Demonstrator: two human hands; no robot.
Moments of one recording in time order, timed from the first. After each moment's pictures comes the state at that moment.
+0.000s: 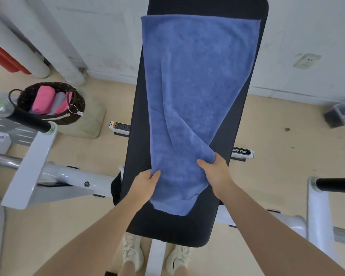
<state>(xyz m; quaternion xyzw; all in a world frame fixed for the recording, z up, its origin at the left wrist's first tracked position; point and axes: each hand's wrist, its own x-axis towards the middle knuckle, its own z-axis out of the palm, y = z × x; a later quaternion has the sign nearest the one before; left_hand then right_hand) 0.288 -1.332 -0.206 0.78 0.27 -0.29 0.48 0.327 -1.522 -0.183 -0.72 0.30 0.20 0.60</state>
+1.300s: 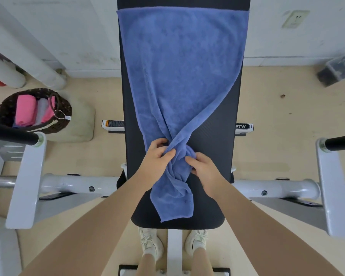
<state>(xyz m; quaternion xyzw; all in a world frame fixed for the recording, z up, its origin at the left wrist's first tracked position) 0.328 -1.334 -0.203 0.80 0.09 -0.26 0.54 0.293 -1.482 -0.214 -0.62 0.28 0.27 0.68</state>
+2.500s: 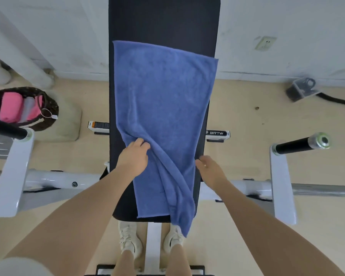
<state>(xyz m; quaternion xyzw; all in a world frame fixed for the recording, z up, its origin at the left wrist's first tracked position) 0.327 -1.337 -0.181 0.96 -0.11 -0.23 0.12 0.267 -1.561 -0.165 -0.84 0.23 0.30 0.38</state>
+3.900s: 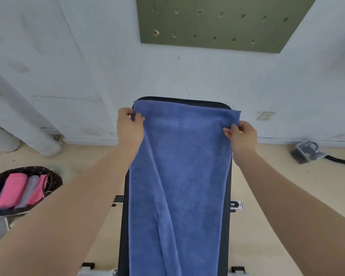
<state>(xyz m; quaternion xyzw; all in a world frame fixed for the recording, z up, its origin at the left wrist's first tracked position) 0.658 -1.332 -0.058 0.77 0.15 0.05 0.62 0.609 -1.585 -0.051 -0.75 0.32 -0.11 0.57</state>
